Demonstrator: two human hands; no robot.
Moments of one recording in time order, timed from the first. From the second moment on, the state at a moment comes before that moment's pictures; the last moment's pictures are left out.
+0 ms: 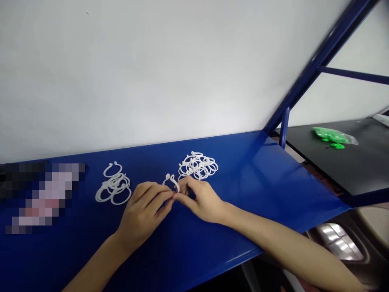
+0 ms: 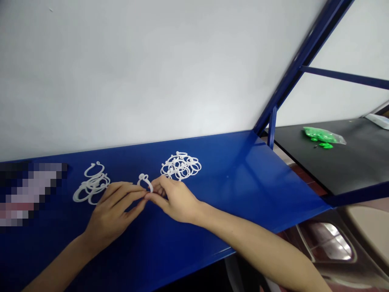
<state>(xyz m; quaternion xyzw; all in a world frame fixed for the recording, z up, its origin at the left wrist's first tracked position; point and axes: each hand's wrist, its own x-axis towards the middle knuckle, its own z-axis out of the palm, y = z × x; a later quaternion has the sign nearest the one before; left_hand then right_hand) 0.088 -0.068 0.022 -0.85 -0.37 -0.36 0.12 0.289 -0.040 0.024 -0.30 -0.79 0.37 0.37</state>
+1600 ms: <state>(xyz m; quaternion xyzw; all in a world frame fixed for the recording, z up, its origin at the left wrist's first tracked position) 0.013 -0.033 0.020 -0.70 -0.68 -0.19 0.09 0.307 0.009 0.014 -0.46 -0.82 0.03 0.34</state>
